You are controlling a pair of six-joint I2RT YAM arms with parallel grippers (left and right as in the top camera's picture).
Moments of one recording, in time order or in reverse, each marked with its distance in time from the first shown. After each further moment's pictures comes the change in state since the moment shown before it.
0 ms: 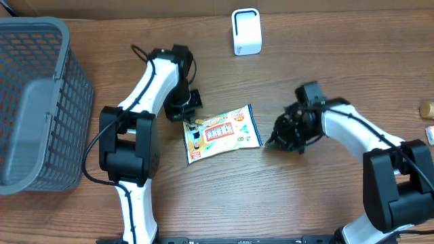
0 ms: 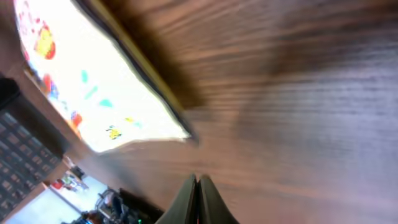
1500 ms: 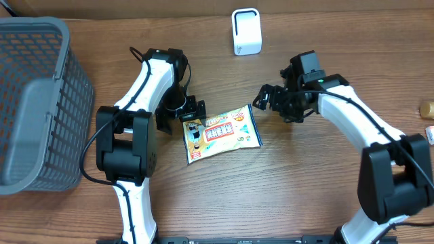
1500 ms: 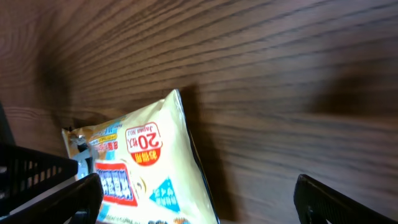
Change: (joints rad) left arm 0.034 0.001 -0.058 -0.057 0.027 0.138; right arm 0.032 0.078 0.210 0.141 0.214 -0.143
